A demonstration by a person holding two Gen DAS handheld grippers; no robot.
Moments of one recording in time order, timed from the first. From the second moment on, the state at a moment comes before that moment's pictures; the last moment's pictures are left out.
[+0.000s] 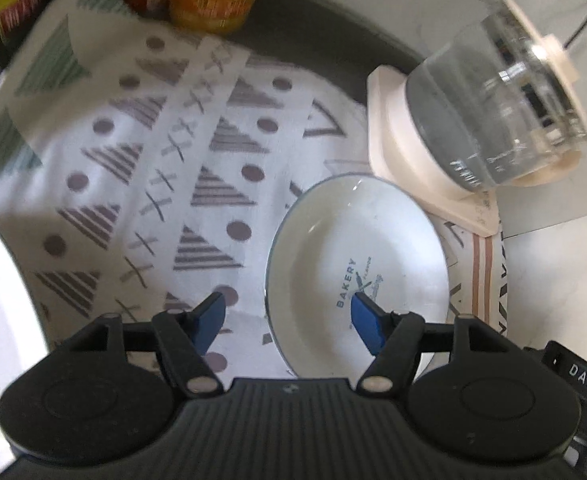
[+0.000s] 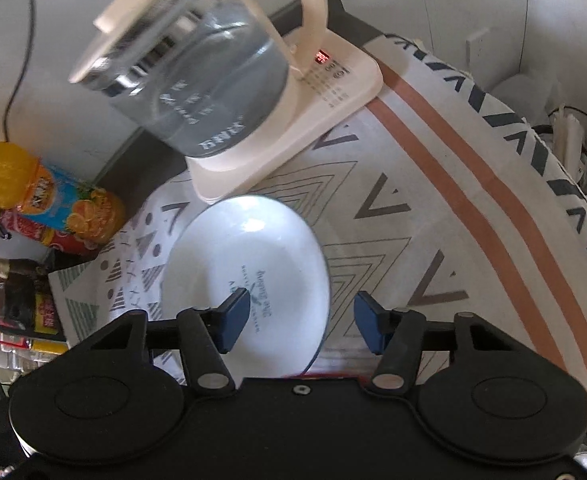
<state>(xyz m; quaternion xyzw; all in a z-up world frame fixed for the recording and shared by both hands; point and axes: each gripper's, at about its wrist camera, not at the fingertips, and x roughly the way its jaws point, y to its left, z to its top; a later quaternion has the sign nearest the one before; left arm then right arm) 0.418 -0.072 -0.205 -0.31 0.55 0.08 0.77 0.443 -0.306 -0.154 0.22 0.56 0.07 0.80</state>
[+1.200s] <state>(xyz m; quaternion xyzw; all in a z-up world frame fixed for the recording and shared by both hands) 0.416 -0.057 -0.229 -0.39 0.55 0.12 0.73 0.508 -0.299 -0.207 0.20 0.64 0.15 0.72</state>
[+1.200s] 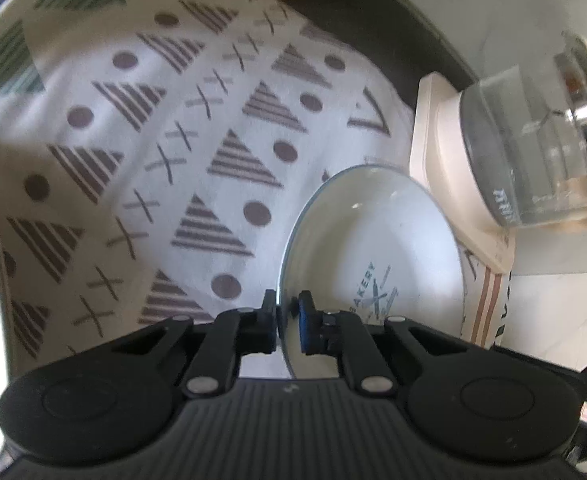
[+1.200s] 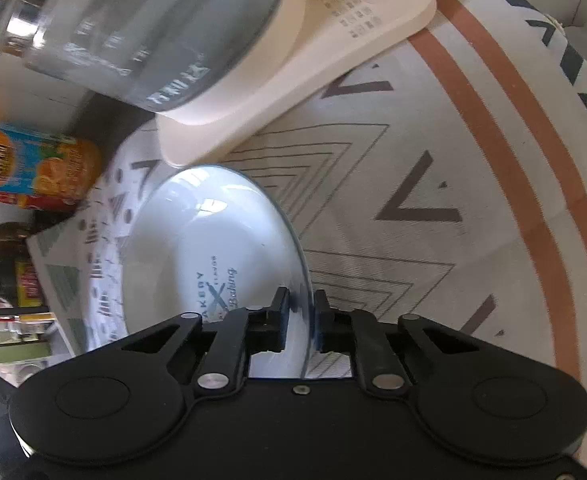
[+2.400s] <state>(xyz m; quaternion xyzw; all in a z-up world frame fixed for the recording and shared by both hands) 0.346 0.038 -0.160 -0.38 0.48 0.12 0.78 0.431 -0.199 -0.143 0.18 0.57 0.21 0.77</state>
